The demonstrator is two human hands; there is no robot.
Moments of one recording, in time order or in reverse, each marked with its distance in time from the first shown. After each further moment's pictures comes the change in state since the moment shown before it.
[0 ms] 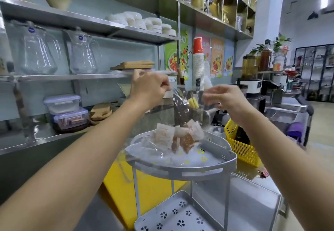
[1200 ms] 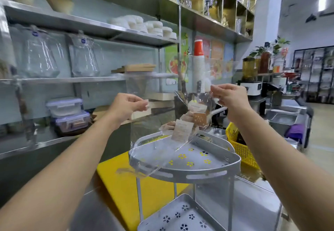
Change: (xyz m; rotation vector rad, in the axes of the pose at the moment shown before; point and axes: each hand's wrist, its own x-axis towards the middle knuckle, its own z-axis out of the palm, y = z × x) left_hand -0.040 -0.080 -0.005 -0.791 -0.245 -0.576; right_hand 0.007 -0.008 0.015 0.247 0.311 0.029
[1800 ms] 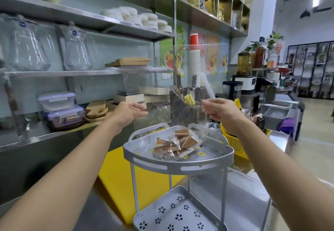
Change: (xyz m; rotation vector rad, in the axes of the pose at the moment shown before) left_hand -0.007 -0.024 0.024 0.071 -0.061 -0.172; right_hand -0.008 0.048 -0.023 -0.123 -0.244 0.157
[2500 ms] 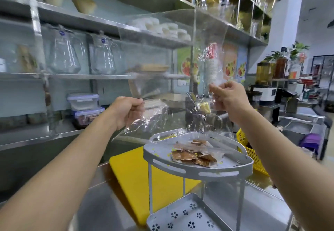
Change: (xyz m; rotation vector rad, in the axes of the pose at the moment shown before) left_hand -0.027 0.022 -0.057 -0.432 0.072 -0.117; right_hand -0.004 -0.067 0.047 0.100 0.075 -0.218
